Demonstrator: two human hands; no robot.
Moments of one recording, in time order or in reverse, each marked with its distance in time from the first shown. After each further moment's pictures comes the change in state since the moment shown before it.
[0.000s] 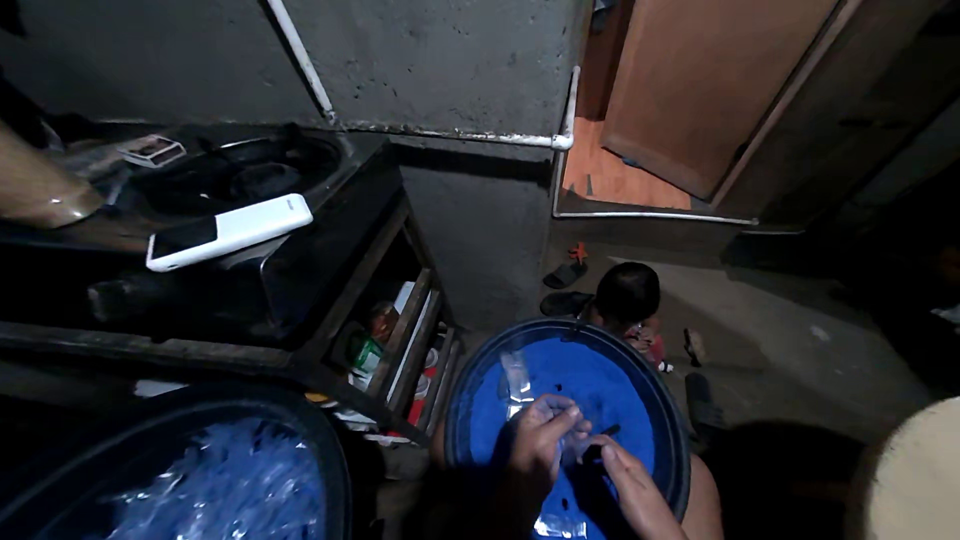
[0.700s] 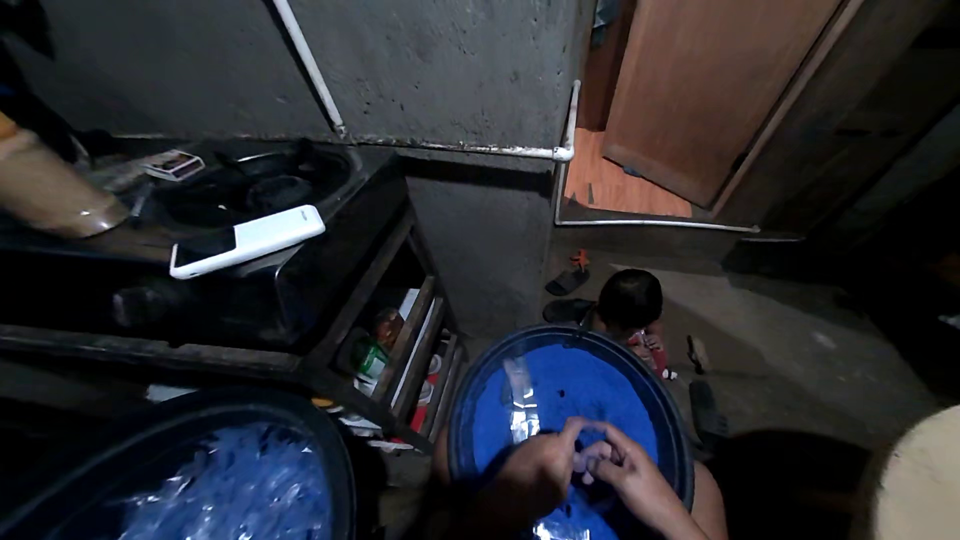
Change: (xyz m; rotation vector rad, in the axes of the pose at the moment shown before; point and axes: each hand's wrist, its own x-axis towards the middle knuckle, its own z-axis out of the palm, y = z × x) left_hand -0.018 0.048 -0.004 1.481 -0.570 -0.018; right_hand 0.021 -0.019 -0.011 0.044 -0.152 0.186
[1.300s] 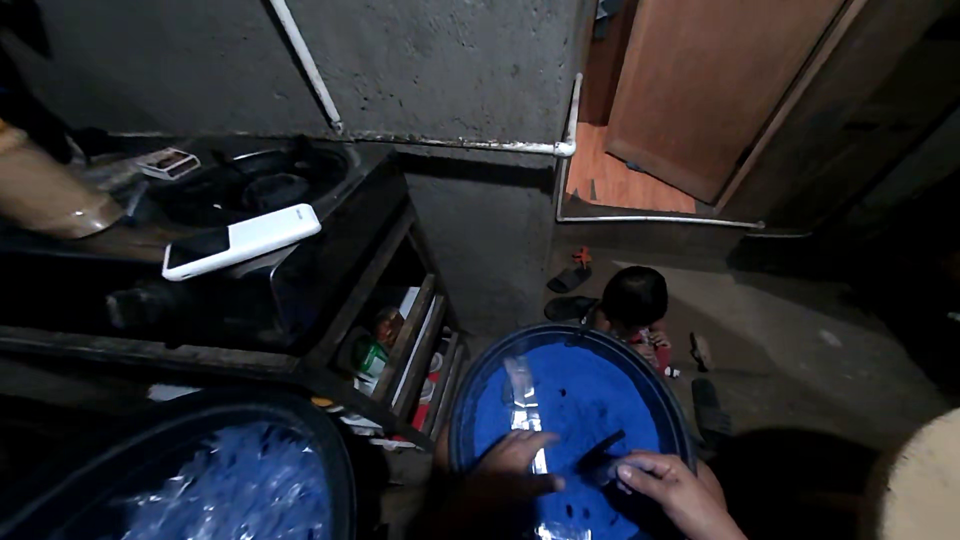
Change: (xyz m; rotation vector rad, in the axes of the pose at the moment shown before) left_hand -0.007 -0.066 0.004 -0.139 0.020 0.086; right_hand -0.023 0.013 -0.043 -0.051 -0.005 -0.016
